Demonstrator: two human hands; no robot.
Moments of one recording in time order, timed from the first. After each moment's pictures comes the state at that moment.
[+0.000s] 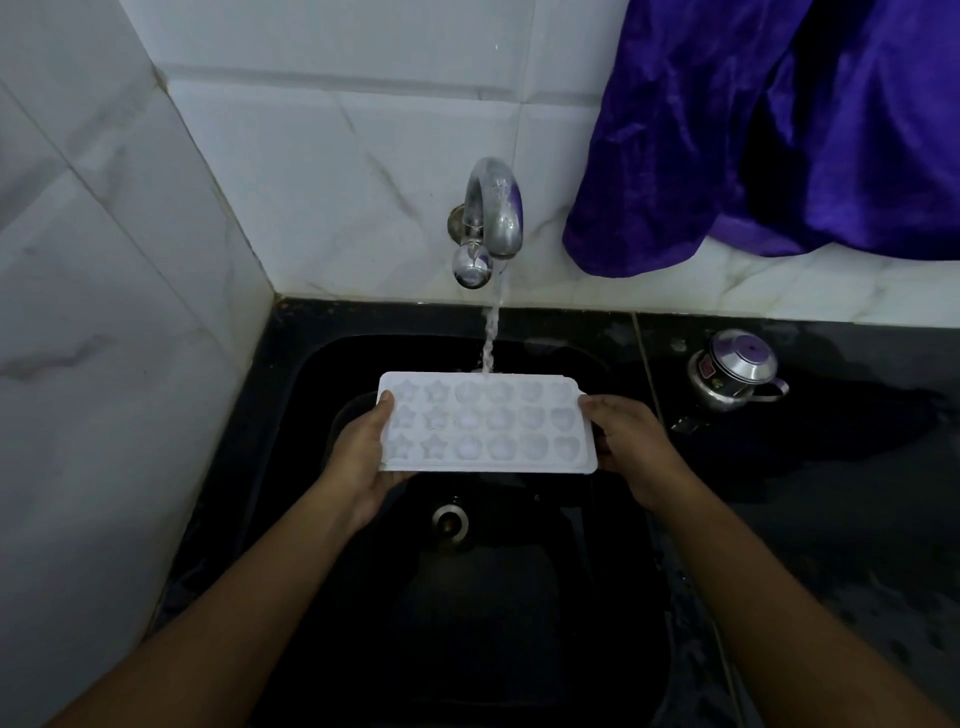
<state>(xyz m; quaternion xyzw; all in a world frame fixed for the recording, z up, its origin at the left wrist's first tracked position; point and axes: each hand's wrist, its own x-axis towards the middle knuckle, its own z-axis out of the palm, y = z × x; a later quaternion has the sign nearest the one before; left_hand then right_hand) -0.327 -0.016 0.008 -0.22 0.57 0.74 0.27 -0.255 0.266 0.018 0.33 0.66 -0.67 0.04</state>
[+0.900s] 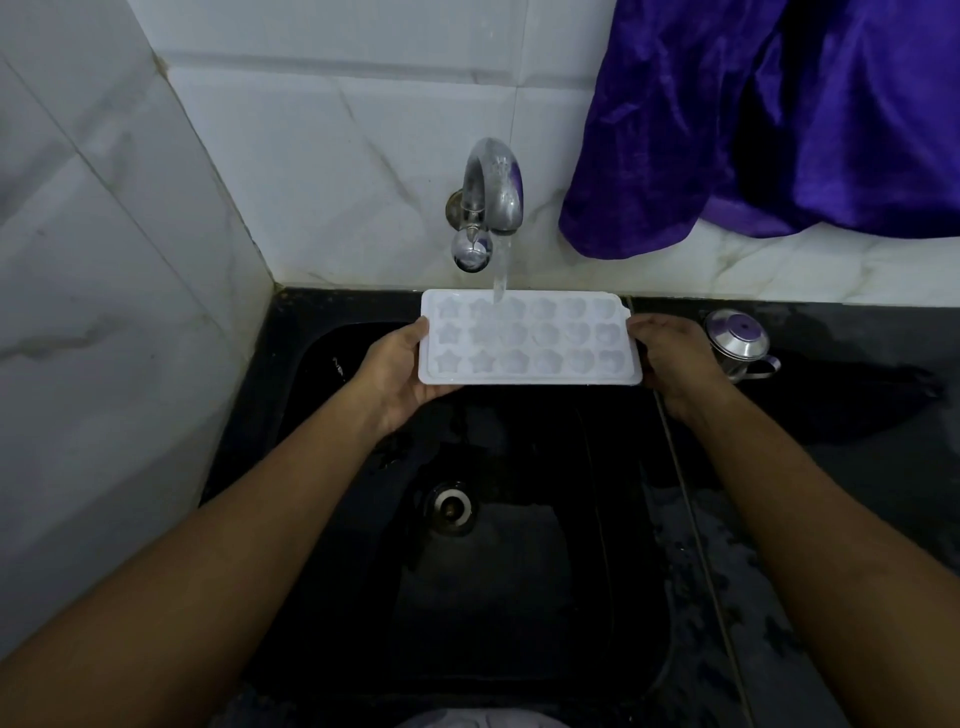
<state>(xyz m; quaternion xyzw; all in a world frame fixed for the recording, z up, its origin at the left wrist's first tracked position) -0.366 0.020 0.059 -0.15 0.56 0.76 0.30 -0.290 0.303 0.062 0.36 0.67 -0.64 -0.09</state>
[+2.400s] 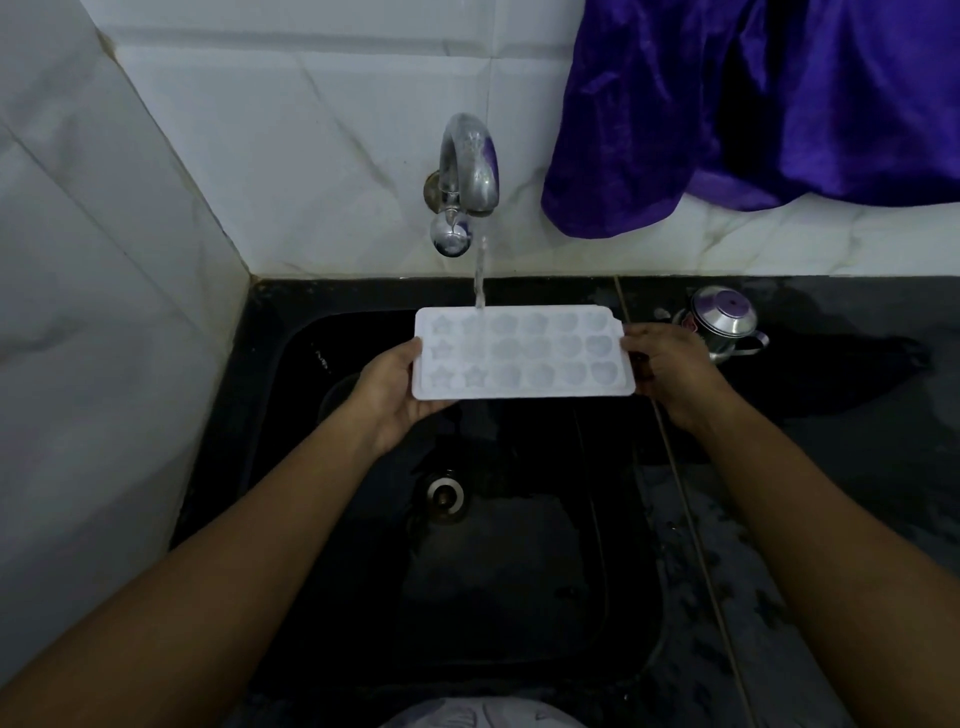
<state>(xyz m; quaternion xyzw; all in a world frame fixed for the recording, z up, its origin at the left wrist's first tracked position) -0.350 0.024 0.030 -0.18 0.57 0.74 0.31 -0.259 0.309 0.054 0.36 0.66 -0.66 -0.03</state>
